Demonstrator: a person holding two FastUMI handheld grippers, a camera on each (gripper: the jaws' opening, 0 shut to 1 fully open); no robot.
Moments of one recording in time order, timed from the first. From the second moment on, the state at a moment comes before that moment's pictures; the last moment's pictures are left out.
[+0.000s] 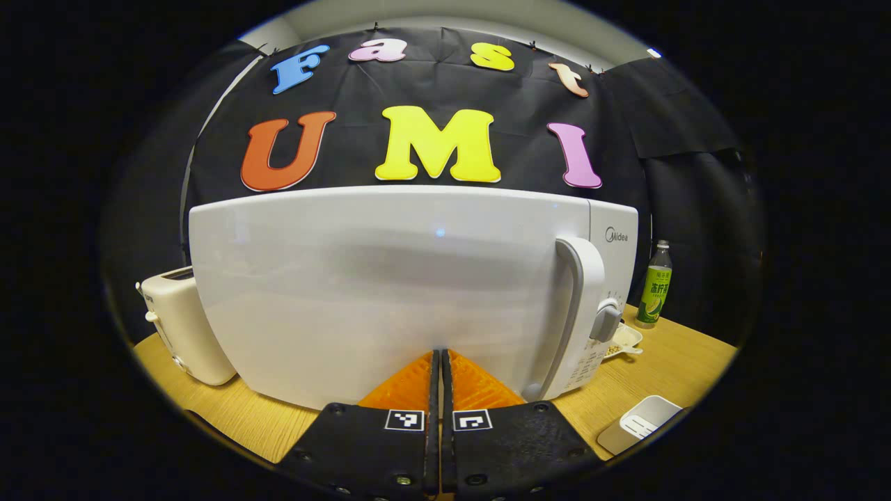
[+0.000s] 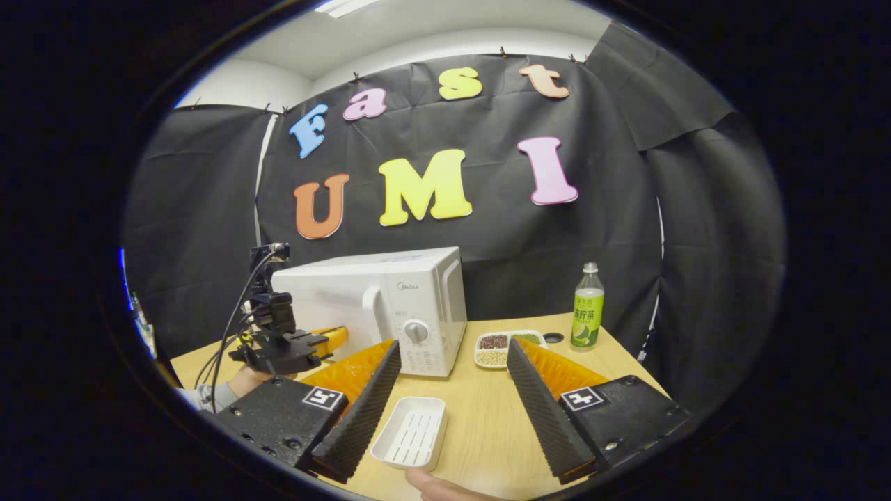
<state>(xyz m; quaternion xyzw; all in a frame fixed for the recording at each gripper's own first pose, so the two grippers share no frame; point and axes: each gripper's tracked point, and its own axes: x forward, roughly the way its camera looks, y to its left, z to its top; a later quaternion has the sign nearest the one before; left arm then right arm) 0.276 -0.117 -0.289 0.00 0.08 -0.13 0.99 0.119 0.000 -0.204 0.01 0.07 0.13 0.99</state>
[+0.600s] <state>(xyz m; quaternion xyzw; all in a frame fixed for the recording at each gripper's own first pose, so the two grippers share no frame) 0.249 -0.100 -0.302 -0.06 0.15 -0.10 0.98 0.100 -0.011 -0.193 0.00 0.08 0.08 0.99</state>
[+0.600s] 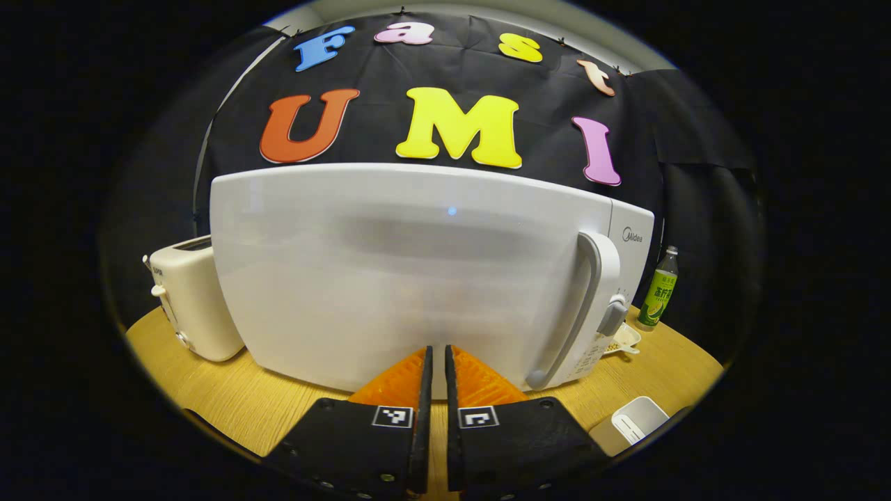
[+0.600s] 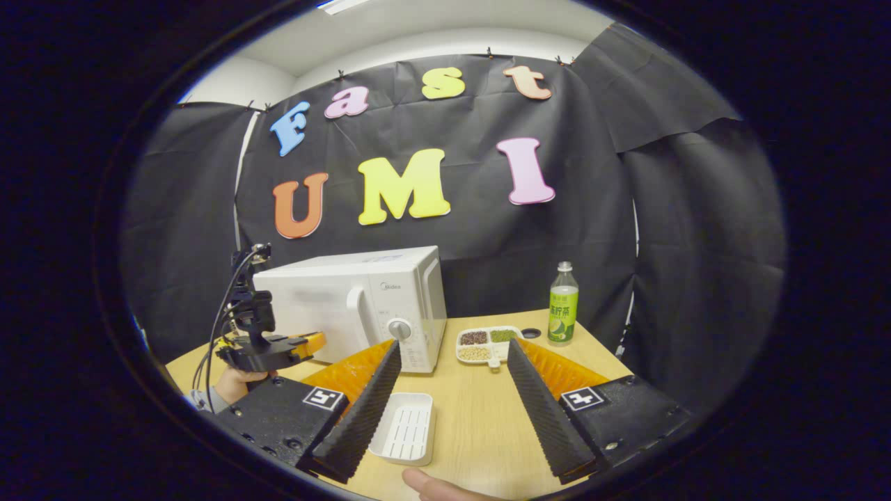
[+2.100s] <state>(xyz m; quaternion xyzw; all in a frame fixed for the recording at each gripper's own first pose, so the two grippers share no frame) -0.112 -0.035 -0.049 -0.02 -0.04 -0.09 0.99 -0.110 0.002 -0.060 0.00 0.00 0.04 1.00</state>
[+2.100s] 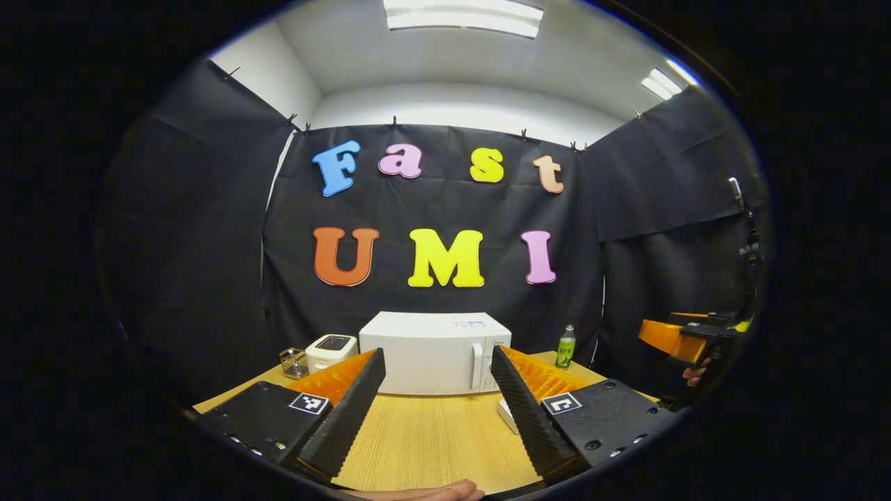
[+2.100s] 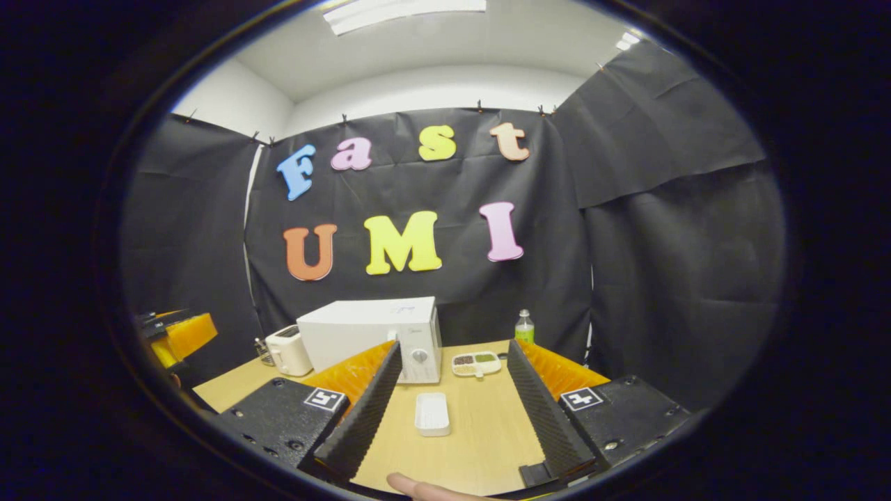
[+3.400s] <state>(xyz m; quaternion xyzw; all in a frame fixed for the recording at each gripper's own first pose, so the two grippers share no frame) -0.102 -0.021 -0.084 -0.01 -0.02 -0.08 1.00 -0.133 0.041 -0.050 -0.06 -0.07 0.06 0.99</state>
